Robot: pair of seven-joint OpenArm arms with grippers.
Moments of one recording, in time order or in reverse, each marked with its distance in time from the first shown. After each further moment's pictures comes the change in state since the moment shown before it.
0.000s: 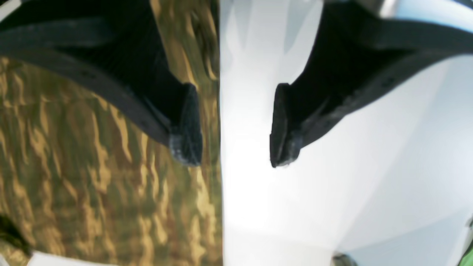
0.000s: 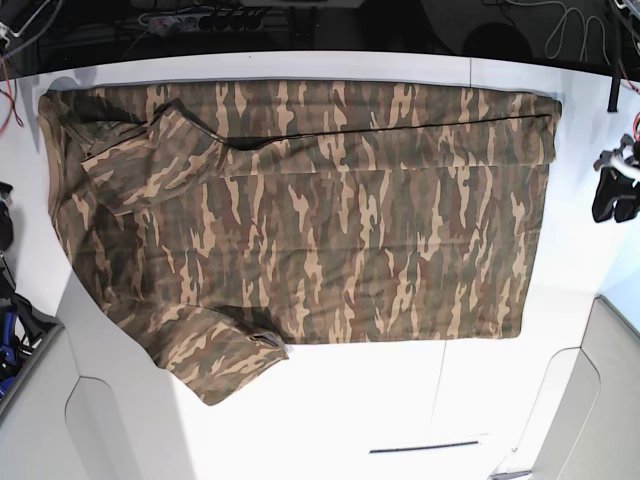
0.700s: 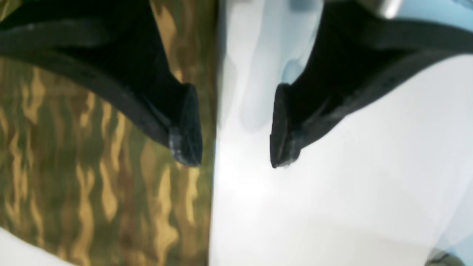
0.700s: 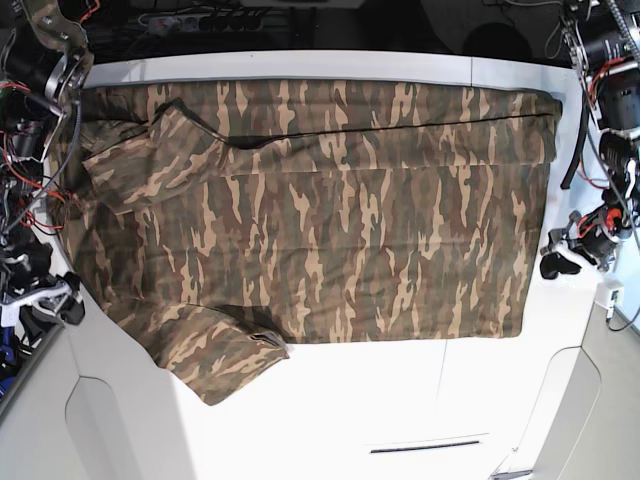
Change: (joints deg) left arm -33.4 -0.7 23.5 -40.8 15.7 2.3 -10.6; right arm 28.8 0.2 -16.7 -43.4 -17.2 -1.8 20.3
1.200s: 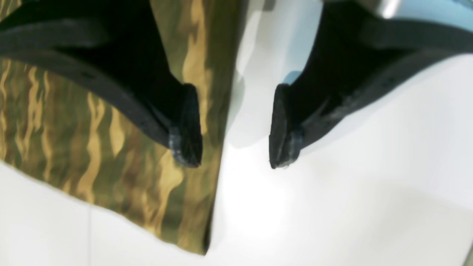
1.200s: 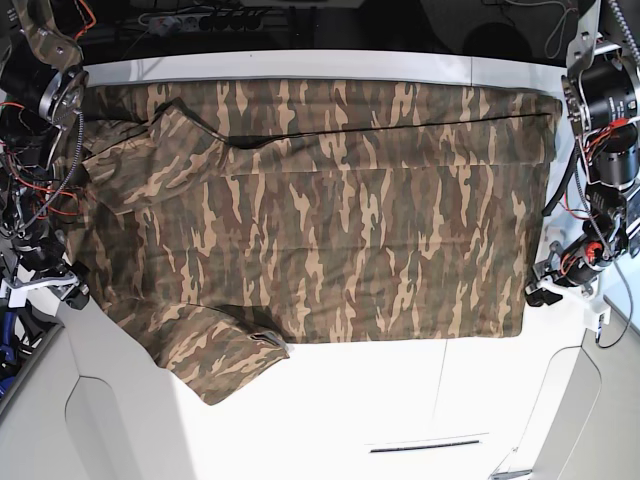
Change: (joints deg) left arm -12.8 2.3 5.4 -19.3 1.1 1.2 -6.8; right arm 2.3 0.2 0.0 -14.3 -2.4 -2.5 9.1
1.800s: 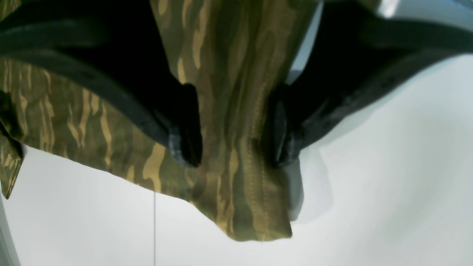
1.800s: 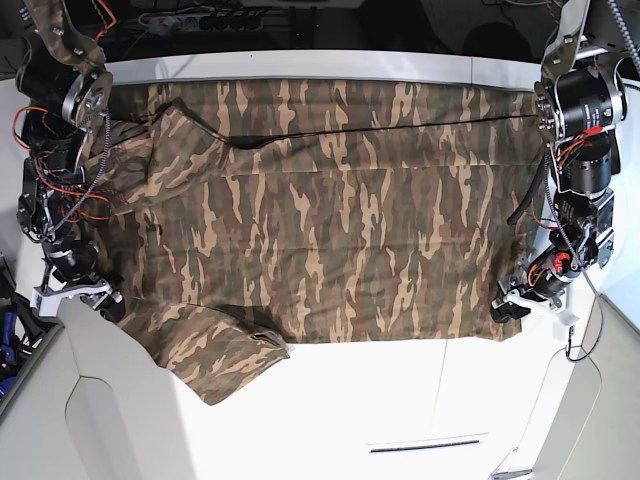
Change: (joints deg) left arm -1.1 5.3 0.0 0.0 0.9 0.8 -1.7; right arm 0.5 -5.3 -1.6 -0.4 0.5 3.6 2.1
